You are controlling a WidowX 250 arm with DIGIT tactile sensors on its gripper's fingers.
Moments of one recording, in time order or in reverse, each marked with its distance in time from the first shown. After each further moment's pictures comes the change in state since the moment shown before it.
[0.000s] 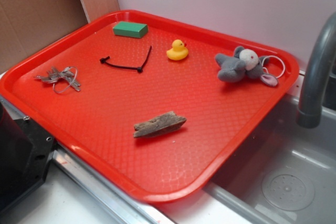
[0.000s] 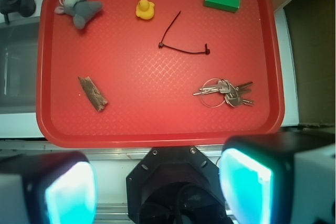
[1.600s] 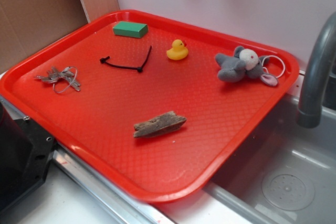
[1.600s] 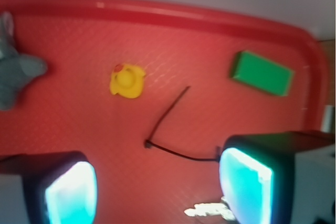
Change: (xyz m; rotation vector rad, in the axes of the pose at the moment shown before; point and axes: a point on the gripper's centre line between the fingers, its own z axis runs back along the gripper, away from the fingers) arm 0.157 0.013 -0.137 0.074 0.225 -0.108
